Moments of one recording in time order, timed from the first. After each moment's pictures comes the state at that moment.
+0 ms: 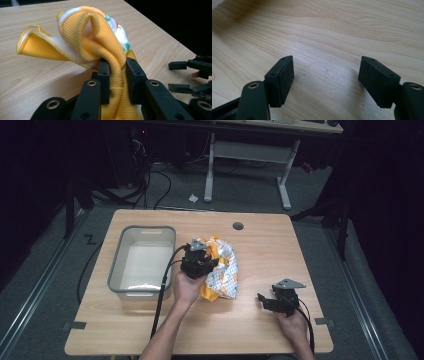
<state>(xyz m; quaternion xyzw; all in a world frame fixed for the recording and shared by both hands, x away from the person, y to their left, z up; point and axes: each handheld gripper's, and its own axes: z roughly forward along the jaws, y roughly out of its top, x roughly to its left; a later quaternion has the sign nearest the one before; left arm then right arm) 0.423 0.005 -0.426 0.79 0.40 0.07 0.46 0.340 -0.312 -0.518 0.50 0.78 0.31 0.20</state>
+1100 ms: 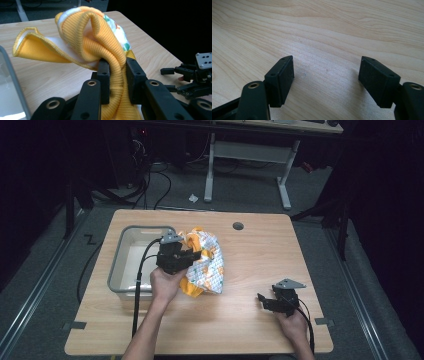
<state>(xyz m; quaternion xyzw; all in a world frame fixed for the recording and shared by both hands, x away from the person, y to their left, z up) 0.416 0.067 -0.385 0.76 0.41 0.07 0.49 0.340 -0.312 -0.518 0.50 0.78 0.31 0.20</state>
